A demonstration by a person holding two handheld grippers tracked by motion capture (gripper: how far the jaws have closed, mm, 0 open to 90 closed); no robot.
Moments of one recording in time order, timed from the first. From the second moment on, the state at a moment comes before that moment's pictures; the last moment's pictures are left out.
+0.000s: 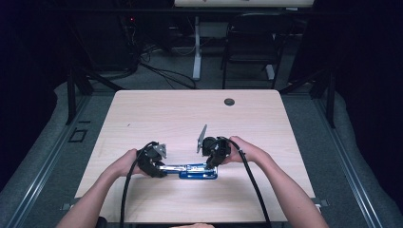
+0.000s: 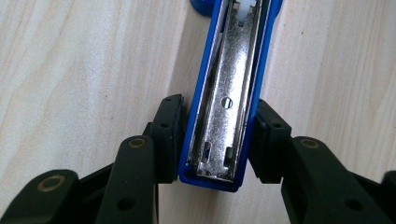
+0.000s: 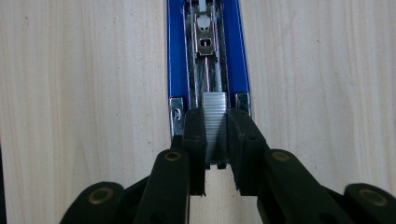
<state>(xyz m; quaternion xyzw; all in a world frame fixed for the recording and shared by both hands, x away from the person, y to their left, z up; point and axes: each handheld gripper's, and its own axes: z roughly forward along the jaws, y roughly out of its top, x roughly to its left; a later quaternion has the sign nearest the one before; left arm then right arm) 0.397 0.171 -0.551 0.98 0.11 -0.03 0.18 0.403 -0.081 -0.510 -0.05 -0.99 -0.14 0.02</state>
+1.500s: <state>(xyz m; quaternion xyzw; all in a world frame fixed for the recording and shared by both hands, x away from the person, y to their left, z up) 0.397 0.171 -0.551 0.98 0.11 -0.04 0.19 0.409 -0.070 -0.516 -0.07 -0.99 -0.12 0.04</state>
